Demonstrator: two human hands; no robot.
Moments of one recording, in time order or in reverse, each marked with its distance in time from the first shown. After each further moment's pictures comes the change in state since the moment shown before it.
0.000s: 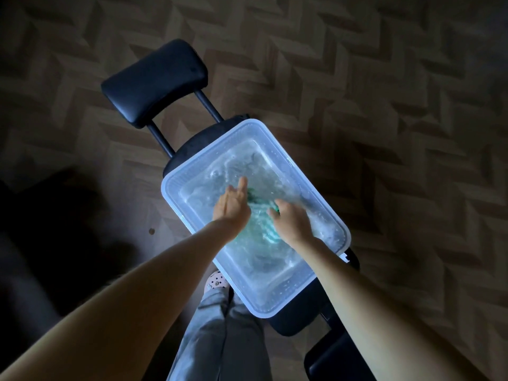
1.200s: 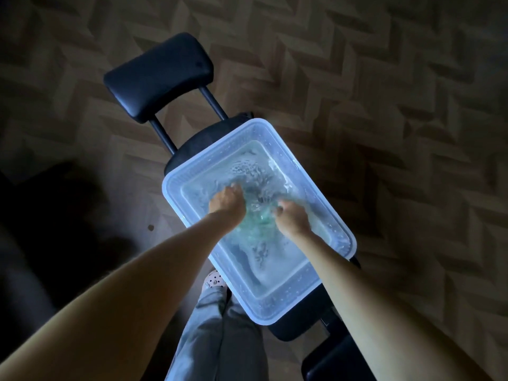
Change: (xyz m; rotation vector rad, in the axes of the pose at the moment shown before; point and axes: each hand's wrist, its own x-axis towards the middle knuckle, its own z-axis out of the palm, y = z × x) left_hand 0.021 -0.009 -0.004 0.209 -0.126 -0.140; right_hand 0.023 0.000 0.005 0.154 -0.125 0.202
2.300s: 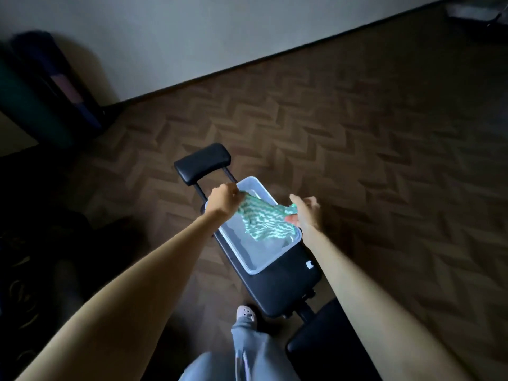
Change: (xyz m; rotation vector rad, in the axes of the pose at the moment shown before) left_hand -0.293 0.029 -0.145 -0.410 0.423 0.132; right_hand -0.287 -0.033 -0.155 0.998 0.308 -0.029
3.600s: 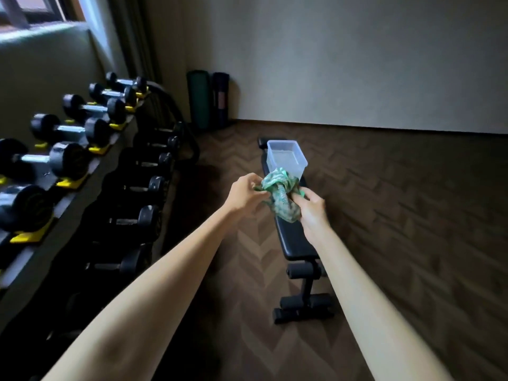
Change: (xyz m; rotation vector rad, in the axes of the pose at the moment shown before) left_hand -0.874 0.056 0.202 -0.453 0.532 0.071; right_hand -0.591 0.295 -0.485 0.054 -0.643 -0.433
